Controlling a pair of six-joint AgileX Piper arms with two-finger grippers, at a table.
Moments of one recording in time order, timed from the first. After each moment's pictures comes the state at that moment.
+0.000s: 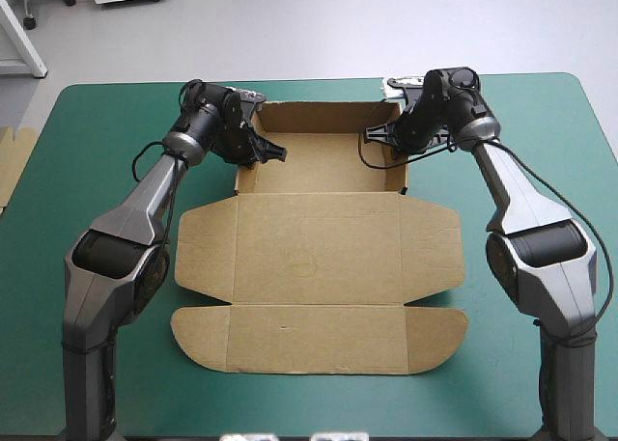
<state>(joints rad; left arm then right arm) -0.33 2.18 -2.08 0.02 1.18 -0.06 0.26 2.19 -2.16 0.14 1.21 0.09</state>
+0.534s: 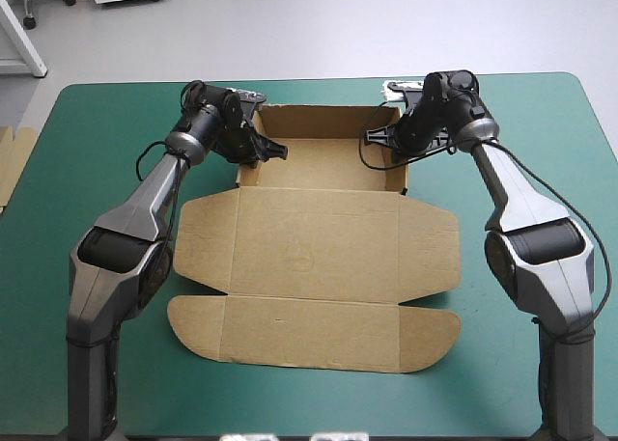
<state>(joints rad) -0.32 2.22 -2.10 -0.01 1.16 -0.06 0.26 2.21 -2.15 0.15 1.21 0.09</state>
